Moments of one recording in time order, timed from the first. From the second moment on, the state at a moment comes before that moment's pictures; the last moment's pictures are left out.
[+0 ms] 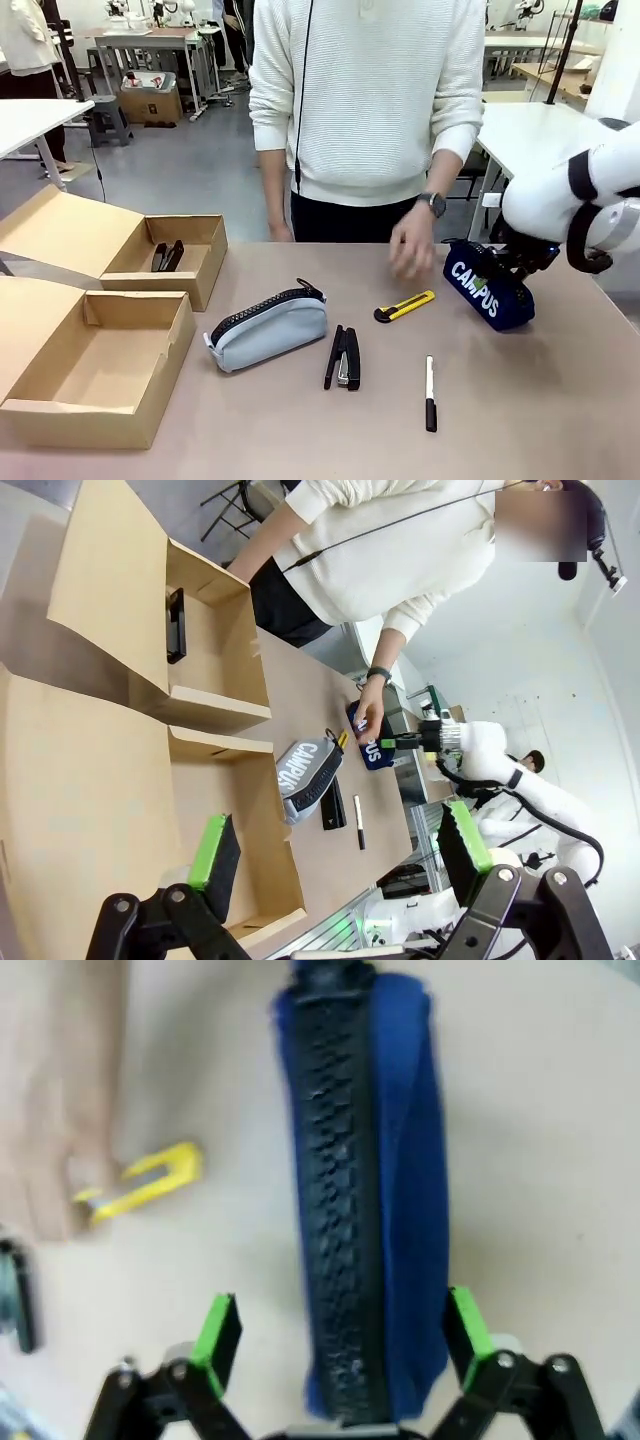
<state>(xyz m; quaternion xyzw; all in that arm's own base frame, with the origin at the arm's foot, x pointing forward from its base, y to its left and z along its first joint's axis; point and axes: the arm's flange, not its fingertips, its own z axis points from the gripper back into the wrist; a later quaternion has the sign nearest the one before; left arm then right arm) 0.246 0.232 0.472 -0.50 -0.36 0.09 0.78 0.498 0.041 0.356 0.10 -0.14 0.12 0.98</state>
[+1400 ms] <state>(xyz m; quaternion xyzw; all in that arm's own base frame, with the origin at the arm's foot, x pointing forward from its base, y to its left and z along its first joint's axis) 0.246 0.232 0.472 -0.50 -0.36 0.09 0.79 0.201 -0.230 0.424 0.55 -0.13 0.07 0.82</state>
